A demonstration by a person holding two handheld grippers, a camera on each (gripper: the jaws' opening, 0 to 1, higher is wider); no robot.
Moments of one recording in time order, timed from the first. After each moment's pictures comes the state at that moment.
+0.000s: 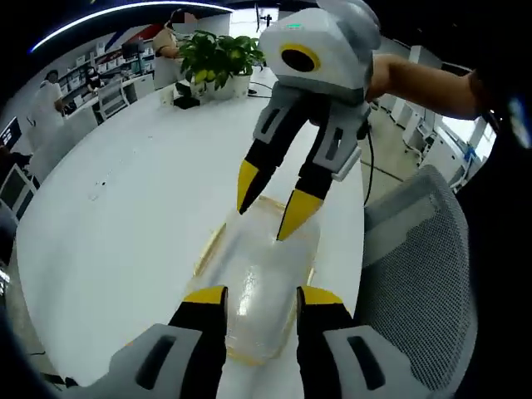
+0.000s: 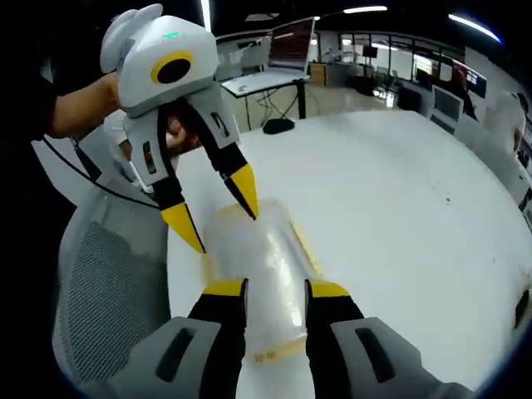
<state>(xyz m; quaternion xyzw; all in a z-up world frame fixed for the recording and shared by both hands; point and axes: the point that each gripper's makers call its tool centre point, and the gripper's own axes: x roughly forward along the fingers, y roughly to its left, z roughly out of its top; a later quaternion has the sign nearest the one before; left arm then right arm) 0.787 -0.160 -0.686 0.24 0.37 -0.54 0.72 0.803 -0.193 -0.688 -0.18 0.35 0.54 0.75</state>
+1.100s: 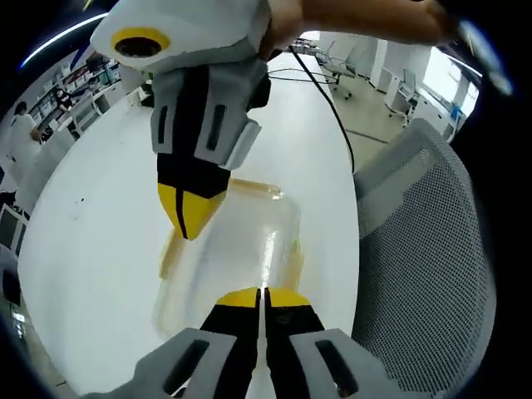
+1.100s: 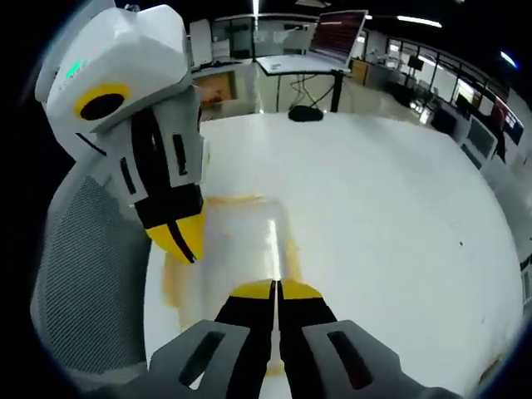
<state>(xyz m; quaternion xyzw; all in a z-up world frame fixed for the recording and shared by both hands) 0.761 -0.164 -0.712 0.32 0.36 -0.56 0.67 0.825 -0.175 -0.707 -0.28 0.34 0.58 0.68</state>
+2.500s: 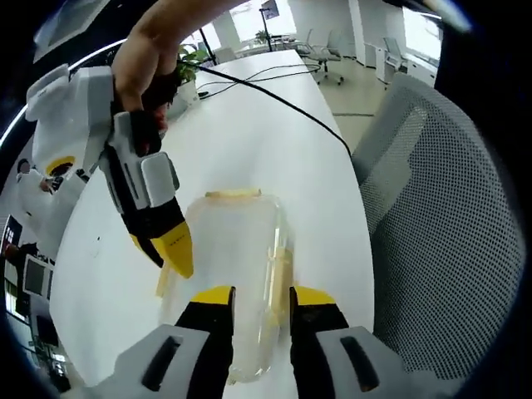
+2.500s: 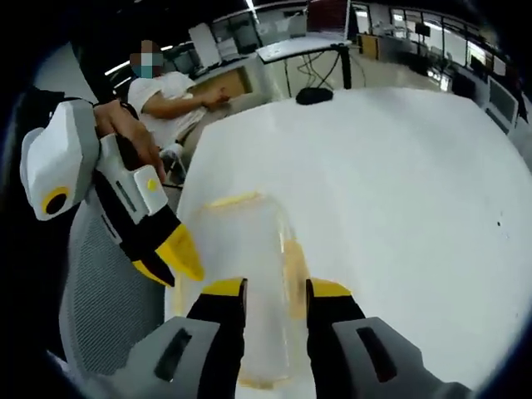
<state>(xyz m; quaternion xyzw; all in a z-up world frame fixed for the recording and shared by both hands) 0.750 -0.174 -0.718 0.41 0.25 -0.55 0.68 0.830 -0.164 -0.721 -0.20 0.43 0.62 0.62</state>
